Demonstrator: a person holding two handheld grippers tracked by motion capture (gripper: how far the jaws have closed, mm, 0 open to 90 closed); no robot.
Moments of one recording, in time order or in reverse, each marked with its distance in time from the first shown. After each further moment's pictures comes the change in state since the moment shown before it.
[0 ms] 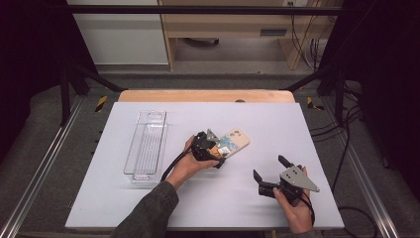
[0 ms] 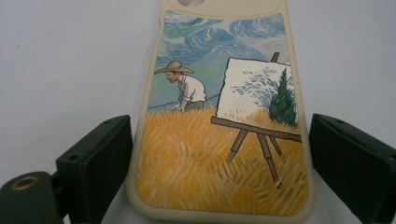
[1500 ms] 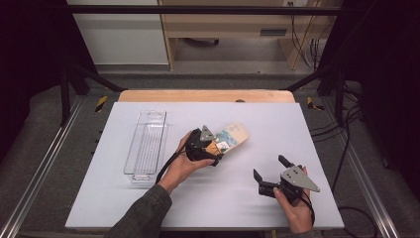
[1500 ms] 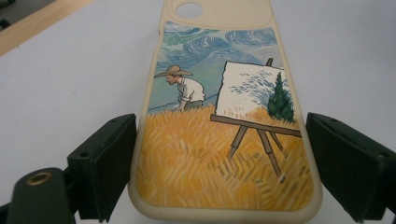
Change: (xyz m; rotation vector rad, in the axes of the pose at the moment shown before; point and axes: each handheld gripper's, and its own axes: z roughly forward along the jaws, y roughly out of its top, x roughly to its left) left arm -0.004 0.007 -0.041 -0.135 0.029 0.057; right arm 0.000 0.001 0.000 -0.006 -0.002 0.012
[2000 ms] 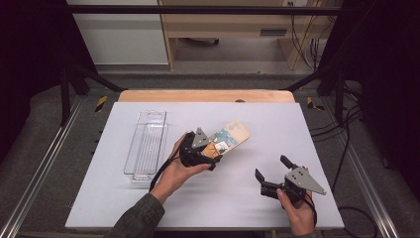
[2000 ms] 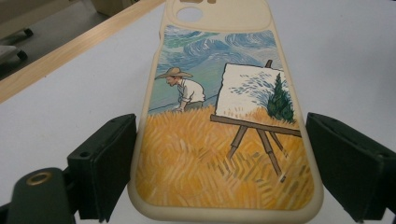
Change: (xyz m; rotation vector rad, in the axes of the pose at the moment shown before) left arm -0.015 -0.002 -0.037 -0.110 0.016 0.025; right arm 0.001 0.008 -0.010 -0.040 0.004 0.057
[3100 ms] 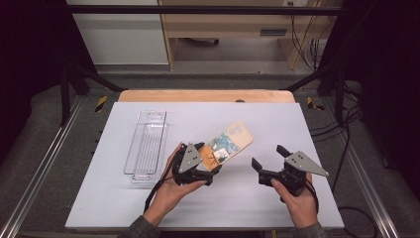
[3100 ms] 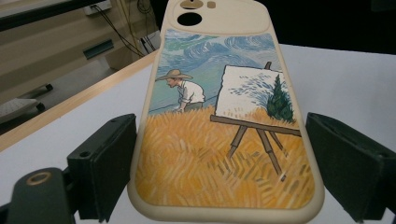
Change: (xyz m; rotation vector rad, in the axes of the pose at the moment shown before) left arm -0.036 -0.017 -0.041 -0.225 0.027 0.036; right arm 0.006 0.053 0.009 0.061 0.052 0.075
